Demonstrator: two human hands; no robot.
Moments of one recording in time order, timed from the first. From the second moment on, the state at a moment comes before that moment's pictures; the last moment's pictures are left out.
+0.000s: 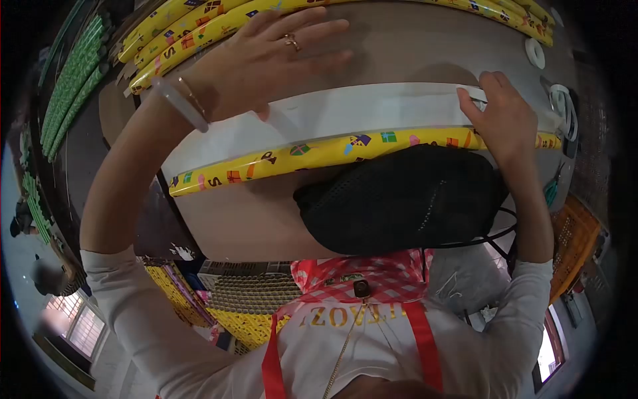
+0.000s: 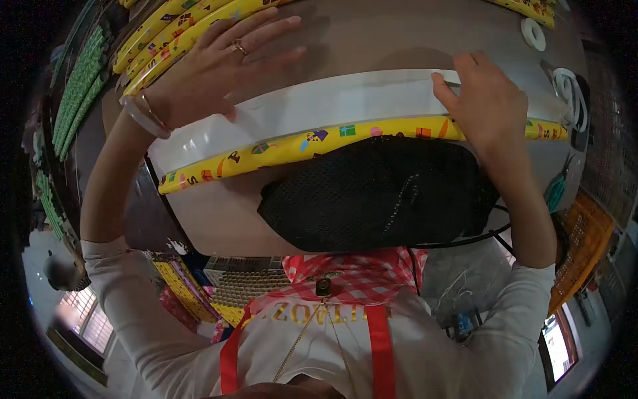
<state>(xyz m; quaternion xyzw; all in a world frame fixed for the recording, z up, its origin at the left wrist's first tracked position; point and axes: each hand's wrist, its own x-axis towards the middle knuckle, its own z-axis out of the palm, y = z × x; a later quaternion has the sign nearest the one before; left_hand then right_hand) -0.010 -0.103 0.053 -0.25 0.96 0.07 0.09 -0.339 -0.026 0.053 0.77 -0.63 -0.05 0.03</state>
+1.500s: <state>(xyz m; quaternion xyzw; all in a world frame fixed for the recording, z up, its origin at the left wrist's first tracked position) -0.045 -0.104 0.070 -0.09 0.97 0.06 0.20 -0.344 -0.022 0.047 0.77 -0.63 -0.05 0.04</state>
